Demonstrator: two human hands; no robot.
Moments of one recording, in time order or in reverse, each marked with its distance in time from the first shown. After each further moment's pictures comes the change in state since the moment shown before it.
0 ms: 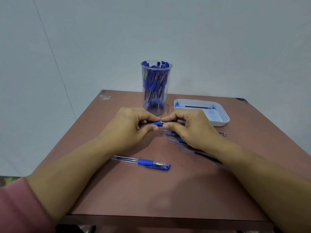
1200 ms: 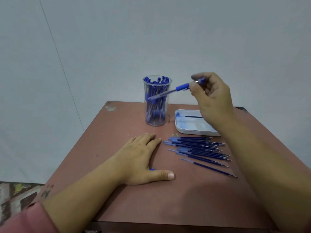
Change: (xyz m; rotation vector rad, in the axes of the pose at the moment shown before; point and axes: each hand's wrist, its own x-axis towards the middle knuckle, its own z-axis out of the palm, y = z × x) left_hand -0.026 0.029 0.002 0.379 -0.573 -0.155; right_hand 0.043 -0.032 -0.057 0.356 0.475 -0.013
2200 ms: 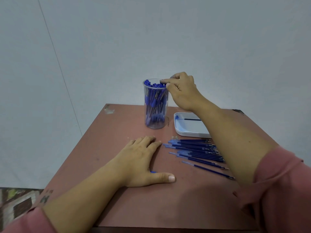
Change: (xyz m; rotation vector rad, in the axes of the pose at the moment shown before) left_hand 0.003 -0.003 0.000 0.022 0.024 0.006; right_hand 0.056 0.027 0.042 -0.632 -0.342 -0.005
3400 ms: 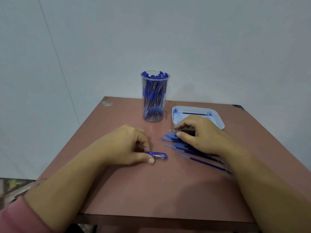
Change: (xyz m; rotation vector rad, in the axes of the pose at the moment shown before) left_hand 0.004 -0.028 -0.017 -0.285 0.094 0.146; right_hand -0.123 0.032 -0.011 0.027 -0.292 0.009
